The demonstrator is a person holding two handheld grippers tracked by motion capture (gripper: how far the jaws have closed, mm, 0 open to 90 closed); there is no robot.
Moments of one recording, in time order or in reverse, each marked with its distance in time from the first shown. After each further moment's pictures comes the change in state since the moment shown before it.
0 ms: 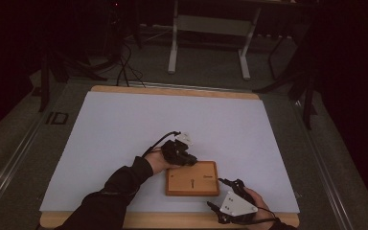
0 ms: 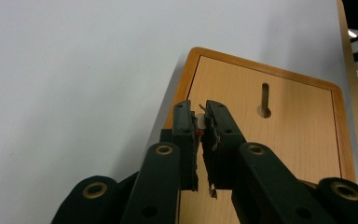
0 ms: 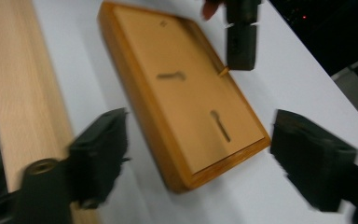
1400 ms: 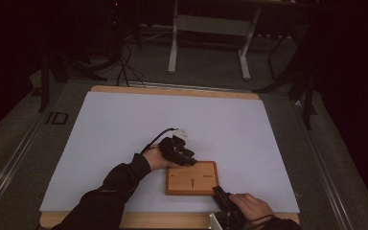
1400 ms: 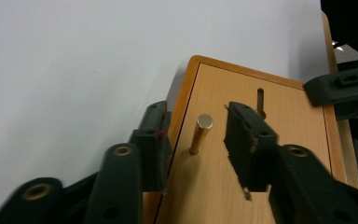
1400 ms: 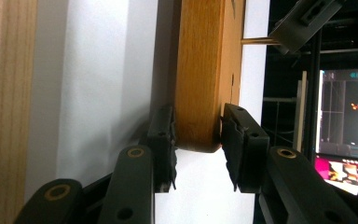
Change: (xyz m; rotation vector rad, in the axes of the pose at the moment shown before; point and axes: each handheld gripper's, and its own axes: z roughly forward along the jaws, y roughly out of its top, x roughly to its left) left arm 0.007 -0.002 -0.012 -0.043 -0.020 -0.029; right arm 0.038 -0.023 0.029 0.207 -0.245 -0.671
